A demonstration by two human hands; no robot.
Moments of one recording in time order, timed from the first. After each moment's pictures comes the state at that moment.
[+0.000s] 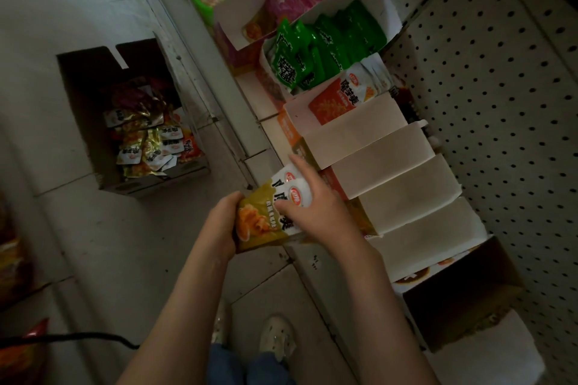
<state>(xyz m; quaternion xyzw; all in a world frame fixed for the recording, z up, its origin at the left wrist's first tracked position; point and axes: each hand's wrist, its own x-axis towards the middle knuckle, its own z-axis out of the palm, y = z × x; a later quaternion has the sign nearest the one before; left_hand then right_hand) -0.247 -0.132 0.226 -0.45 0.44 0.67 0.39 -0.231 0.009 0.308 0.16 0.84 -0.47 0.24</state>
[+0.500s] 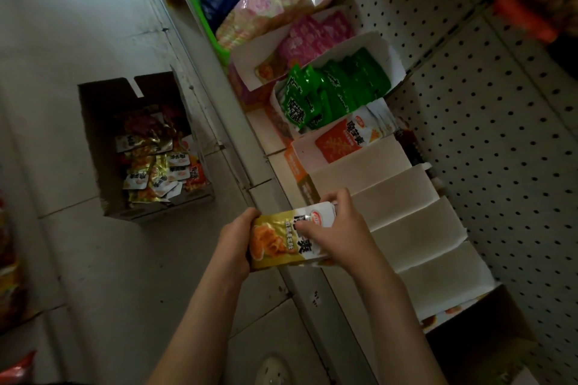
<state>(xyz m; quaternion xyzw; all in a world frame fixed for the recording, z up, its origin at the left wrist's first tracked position) -0.269 -0.122 0.231 -0.45 0.46 0.67 0.36 -0.252 0.027 0.316 0.22 0.83 -0.46 0.21</state>
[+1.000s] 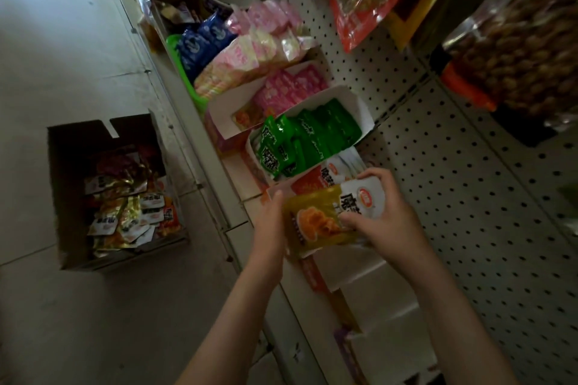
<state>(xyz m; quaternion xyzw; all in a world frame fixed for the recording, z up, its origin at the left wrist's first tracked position) -0.333 -0.045 0.284 -0.24 0.52 0.78 0.26 -0.315 0.097 0.376 0.18 0.87 -0.46 0.08</state>
